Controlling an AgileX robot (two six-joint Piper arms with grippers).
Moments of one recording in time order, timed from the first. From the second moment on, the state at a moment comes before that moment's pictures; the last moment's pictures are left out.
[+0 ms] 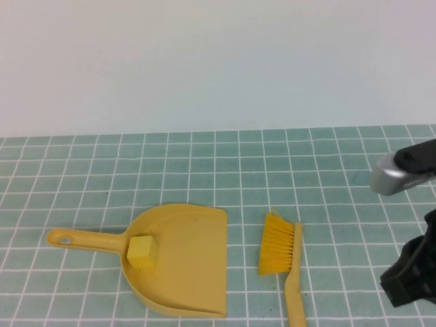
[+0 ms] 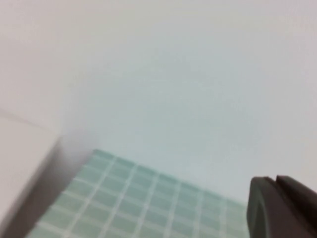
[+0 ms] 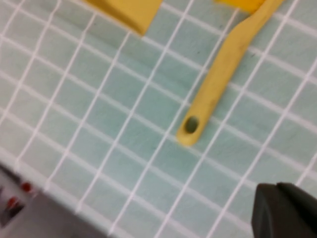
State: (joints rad) right arm 0.64 1.18 -1.02 0.18 1.11 0.12; left arm 0.09 0.40 -0.51 0.21 0.26 -0.57
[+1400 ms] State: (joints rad) right arm 0.17 0.00 -0.18 -0.03 0.38 0.02; left arm 0.10 -0.02 0.03 -0.15 0.15 0.00
